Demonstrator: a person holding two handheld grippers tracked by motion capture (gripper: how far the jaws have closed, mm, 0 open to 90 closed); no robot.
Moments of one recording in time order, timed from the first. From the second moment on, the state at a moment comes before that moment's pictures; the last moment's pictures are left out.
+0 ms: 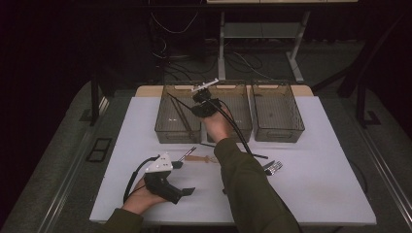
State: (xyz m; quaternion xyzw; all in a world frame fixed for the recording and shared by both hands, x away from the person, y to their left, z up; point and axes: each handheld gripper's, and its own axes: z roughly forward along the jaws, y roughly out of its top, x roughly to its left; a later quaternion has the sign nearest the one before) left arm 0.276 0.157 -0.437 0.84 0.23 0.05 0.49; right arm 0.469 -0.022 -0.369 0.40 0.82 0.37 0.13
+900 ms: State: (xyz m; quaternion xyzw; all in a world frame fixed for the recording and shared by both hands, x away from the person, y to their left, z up) left arm 0.276 0.158 -0.437 0.84 0.23 0.05 0.49; right arm 0.446 -0.039 -0.356 0.33 0.84 0.42 0.09
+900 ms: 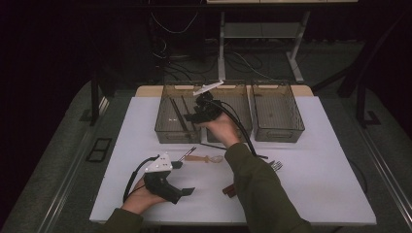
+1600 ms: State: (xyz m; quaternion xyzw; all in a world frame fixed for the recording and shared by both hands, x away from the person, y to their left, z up) left arm 0.275 0.156 -0.439 0.84 0.24 0.07 0.49; right arm 0.400 -0.125 -0.357 0.29 0.84 0.46 0.08
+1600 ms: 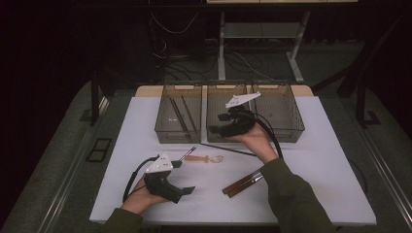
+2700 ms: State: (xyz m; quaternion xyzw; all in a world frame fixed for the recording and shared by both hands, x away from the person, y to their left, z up) left arm 0.281 0.168 -0.438 0.85 0.23 0.06 0.47; right arm 0.362 -0.235 -0.416 0.31 0.85 0.42 0.06
